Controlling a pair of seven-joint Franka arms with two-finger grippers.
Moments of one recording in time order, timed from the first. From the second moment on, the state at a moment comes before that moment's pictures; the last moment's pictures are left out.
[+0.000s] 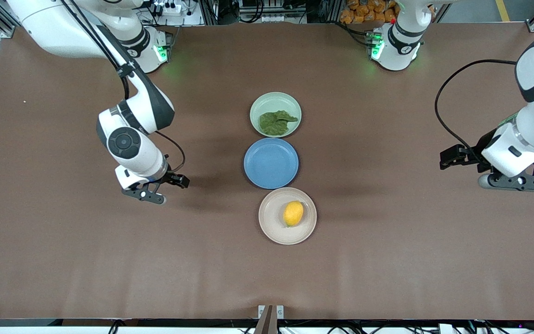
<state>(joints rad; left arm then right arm) 0.01 0.20 -0.12 -1.55 -0.02 1.75 -0.02 -0.07 0.45 0.43 -1.88 -0.30 2.23 0.78</state>
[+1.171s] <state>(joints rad) 0.01 0.13 -0.12 -1.47 -0.02 1.59 -0.02 0.03 0.20 0.05 -2.05 -0.11 2.23 0.24</state>
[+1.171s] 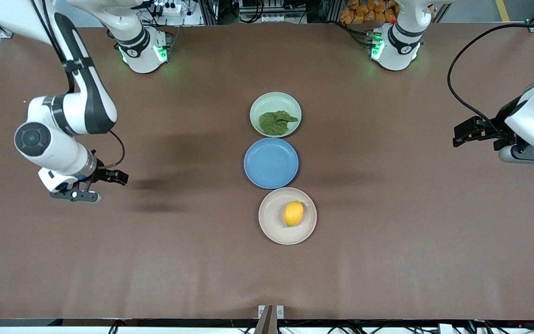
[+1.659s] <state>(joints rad) 0.01 0.13 -0.12 -1.47 -0.02 1.58 -0.02 0.00 -0.02 0.06 -2.19 -0.11 2.22 0.23</state>
